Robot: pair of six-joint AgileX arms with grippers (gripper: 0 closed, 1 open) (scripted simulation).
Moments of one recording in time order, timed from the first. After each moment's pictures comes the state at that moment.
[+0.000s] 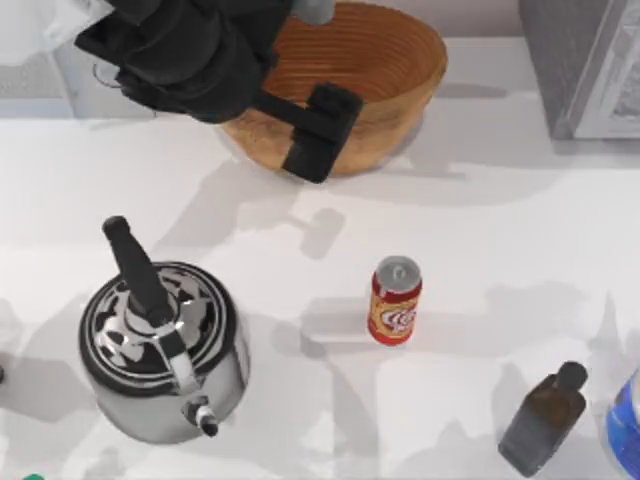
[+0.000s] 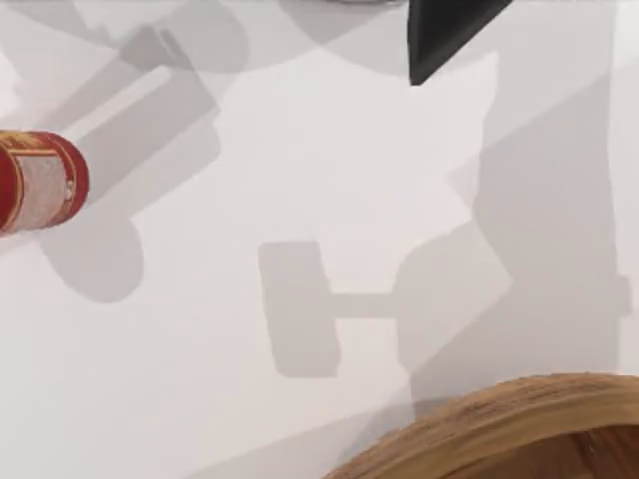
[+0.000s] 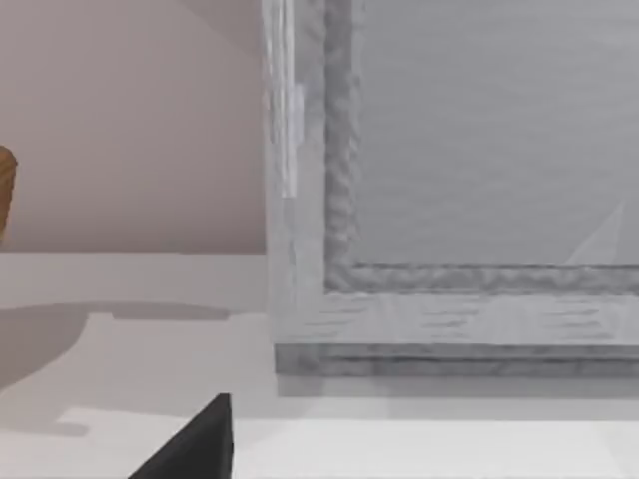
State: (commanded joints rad) left arm -0.60 1.66 1.60 -0.99 0.03 -0.02; right arm 0.00 0.00 0.00 0.00 0.00 0.00
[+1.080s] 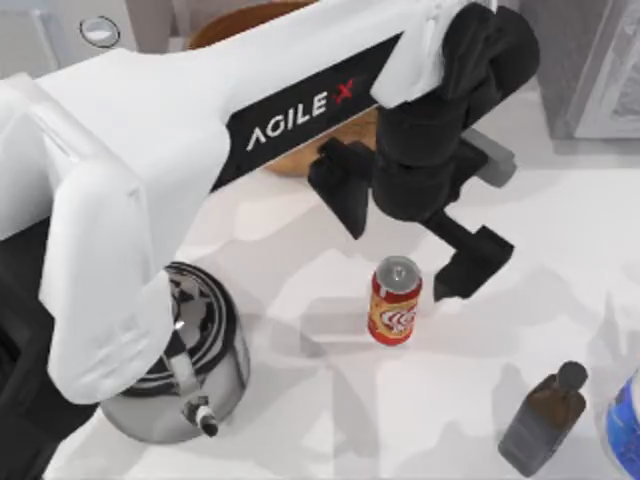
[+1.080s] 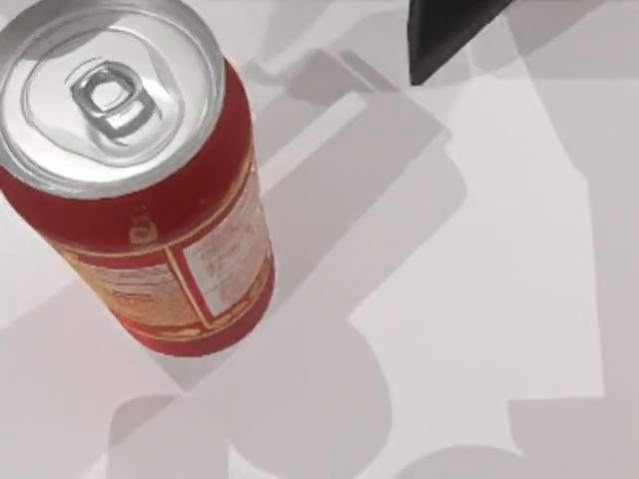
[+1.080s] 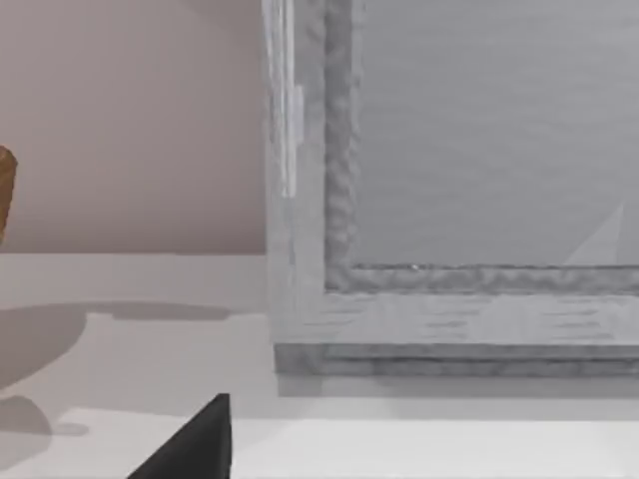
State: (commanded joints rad) left arm -0.84 2.34 2.20 -1.43 0.00 -0.02; right arm 0.00 0.00 0.00 0.00 0.00 0.00
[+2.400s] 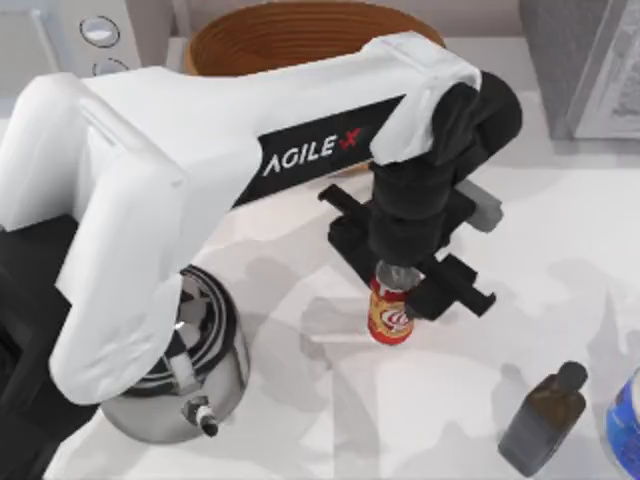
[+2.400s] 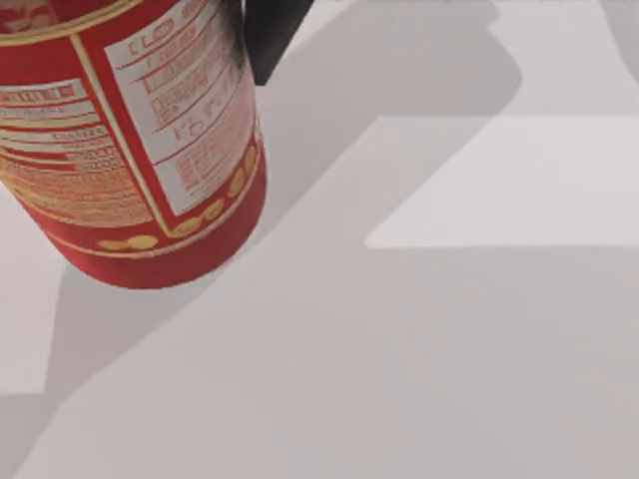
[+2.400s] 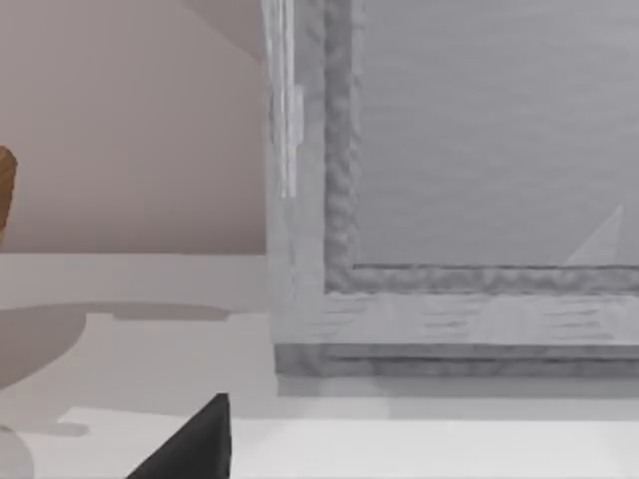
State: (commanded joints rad) left arm -0.84 2.35 1.99 -1.21 0.00 -0.02; right arm 0.00 0.00 0.00 0.00 0.00 0.00
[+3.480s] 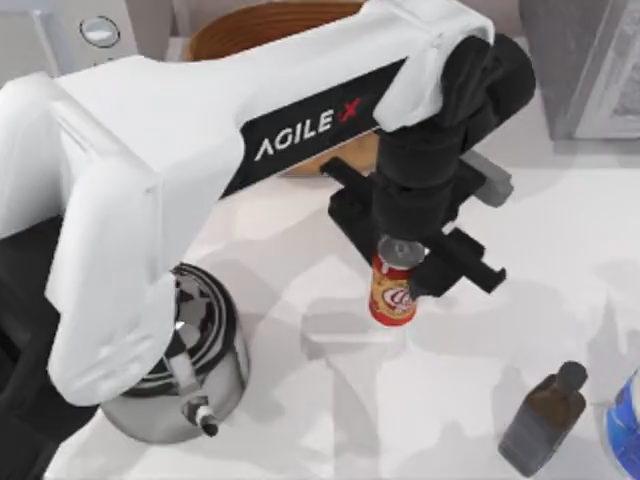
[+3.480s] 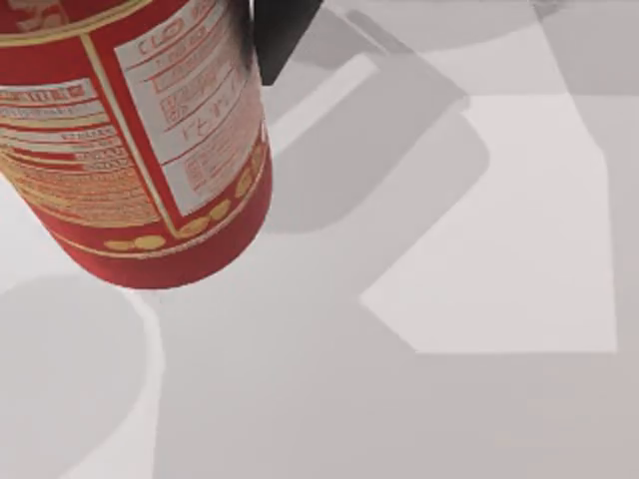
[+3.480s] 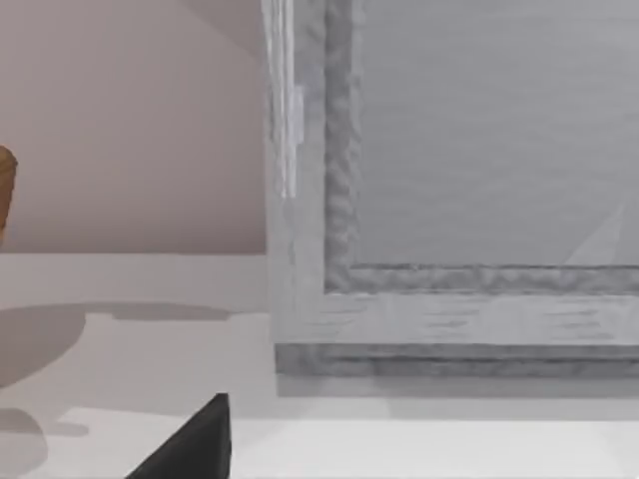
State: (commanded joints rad) left arm -0.84 2.34 2.12 -1.36 0.00 -0.02; right arm 0.00 0.00 0.00 0.00 0.00 0.00
